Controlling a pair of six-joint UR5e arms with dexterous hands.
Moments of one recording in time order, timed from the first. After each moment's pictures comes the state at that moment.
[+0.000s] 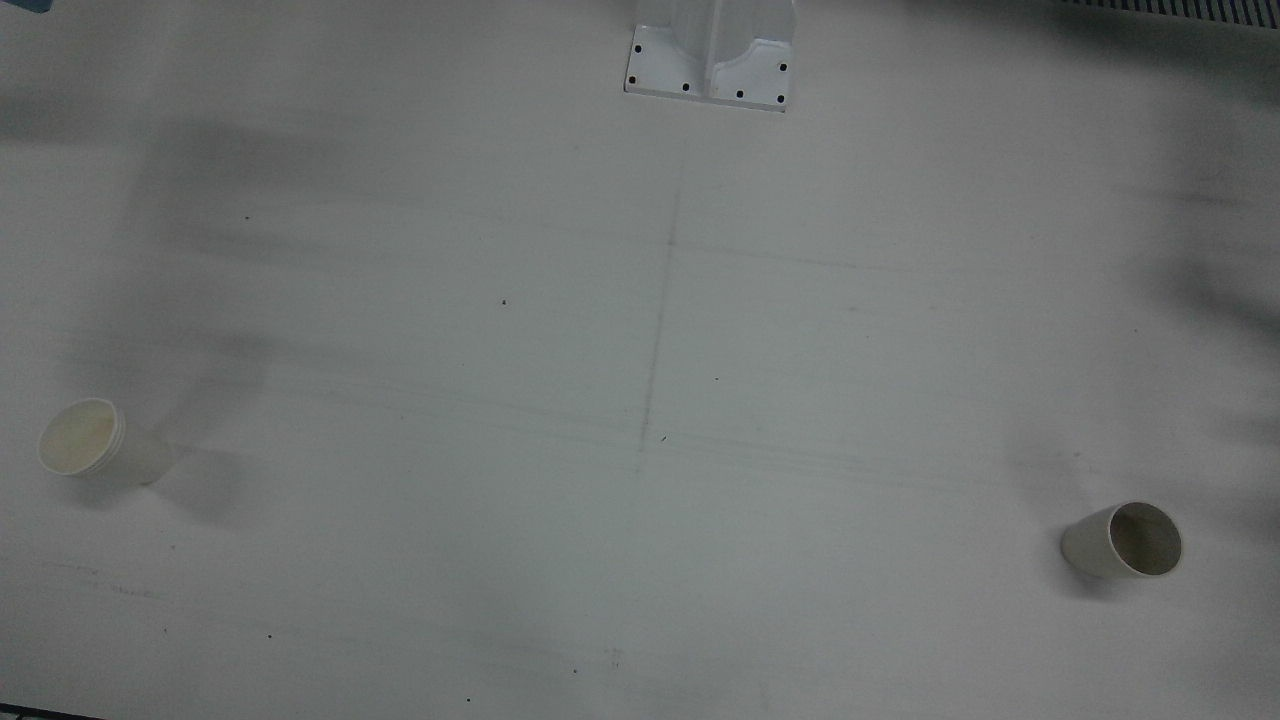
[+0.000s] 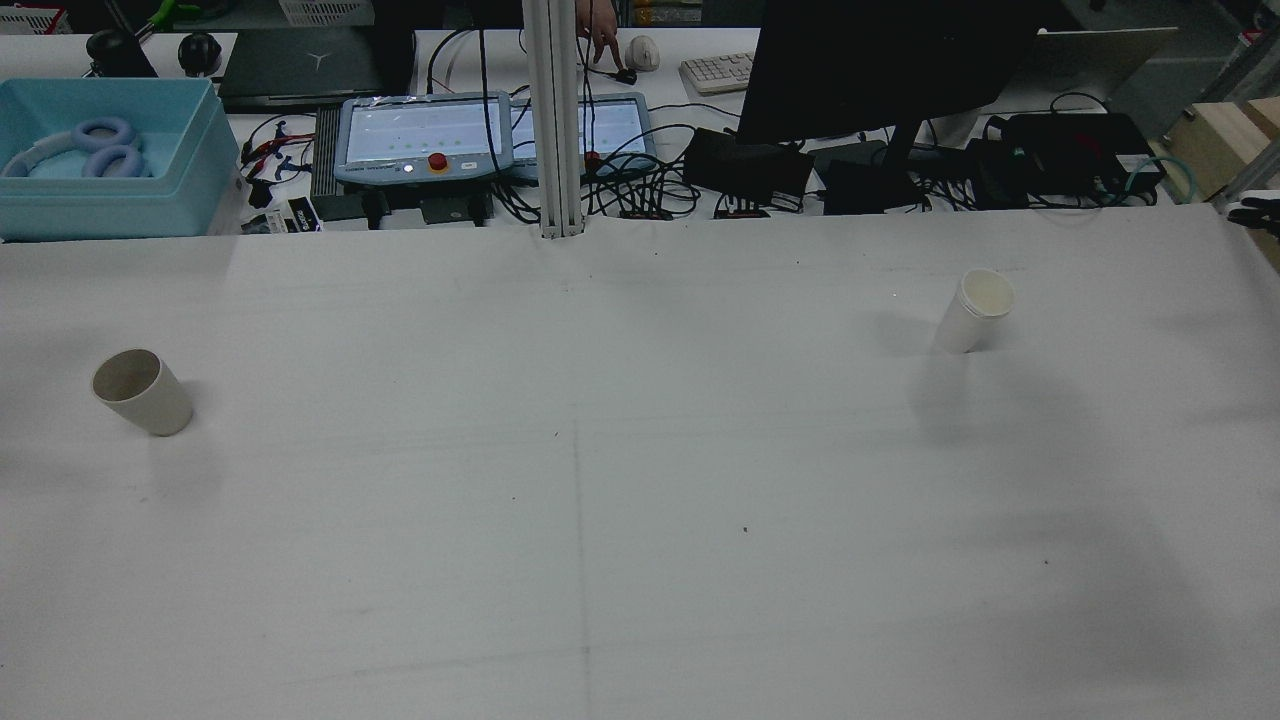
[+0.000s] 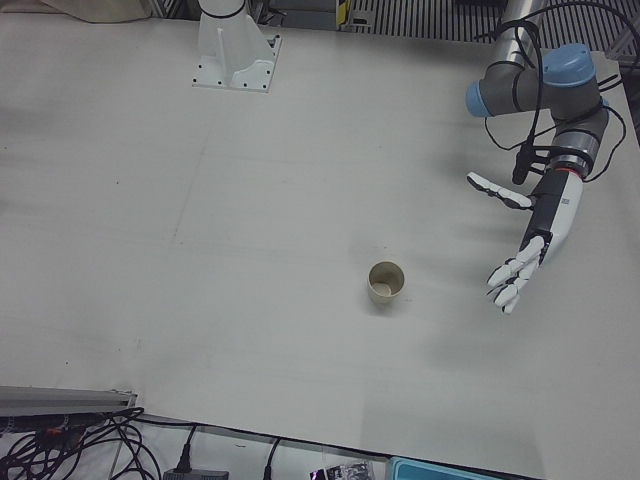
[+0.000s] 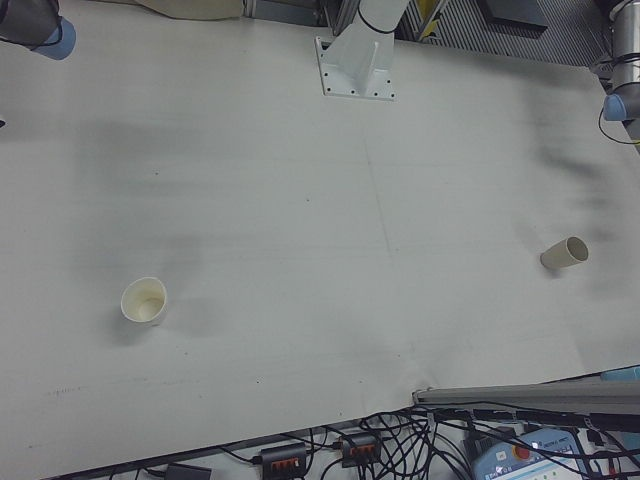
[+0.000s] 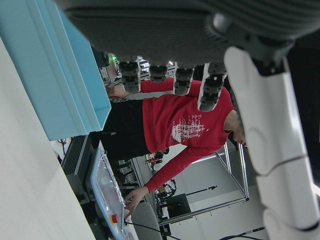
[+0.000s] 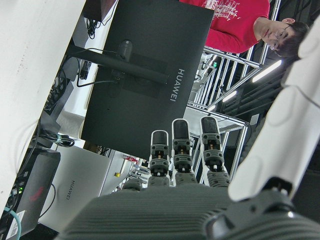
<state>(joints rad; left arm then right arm) -1.21 -1.47 -1.58 -0.37 1.46 0.33 1.38 -1.73 1.56 -2.86 -1.46 -0.29</state>
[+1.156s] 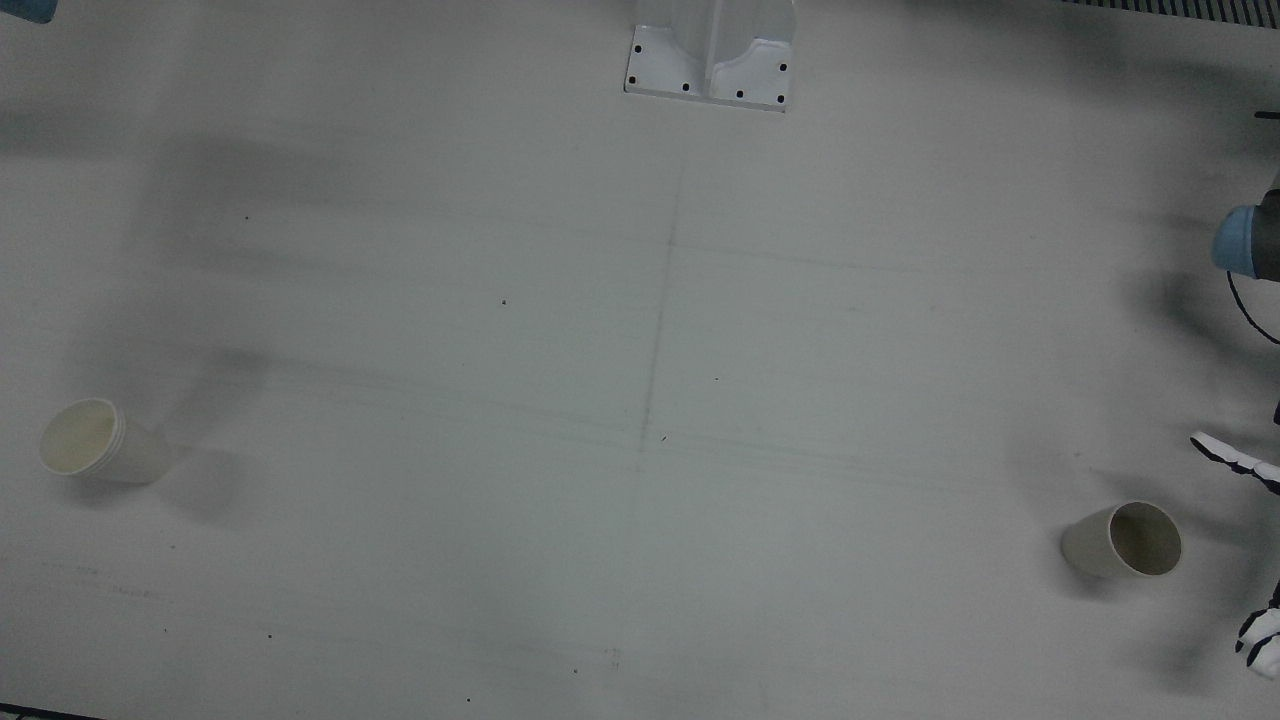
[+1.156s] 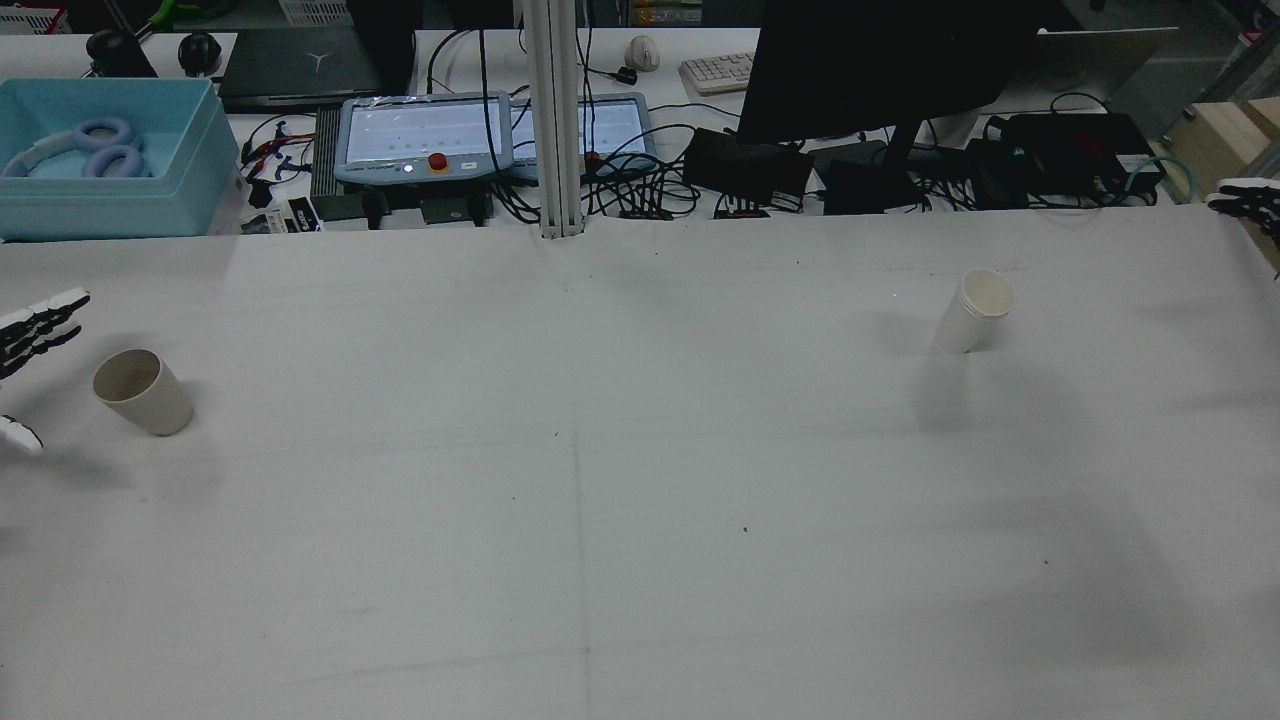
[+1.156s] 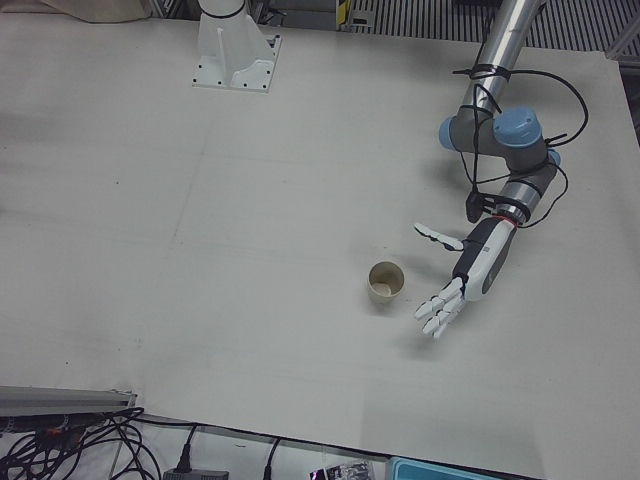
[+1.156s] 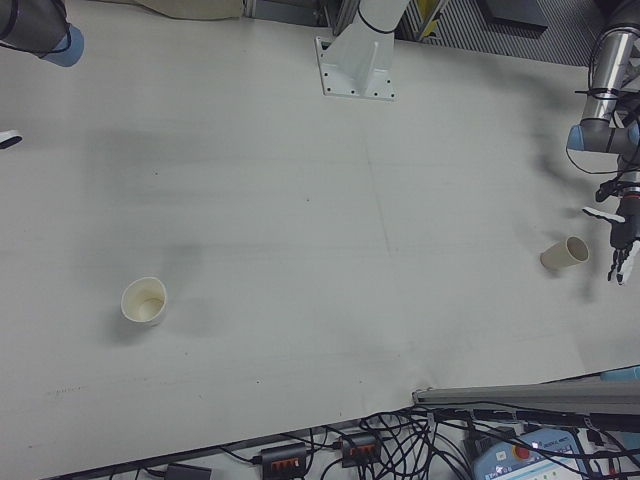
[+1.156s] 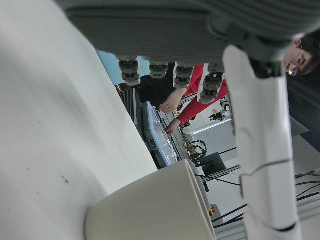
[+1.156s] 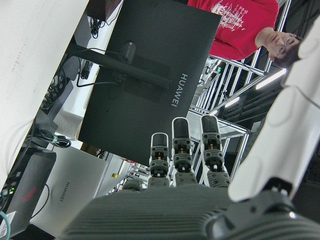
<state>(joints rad) -1.02 -1.62 -1.32 -0.45 1.44 0.49 1.38 -1.69 1.56 -2.91 -1.46 -0.34</state>
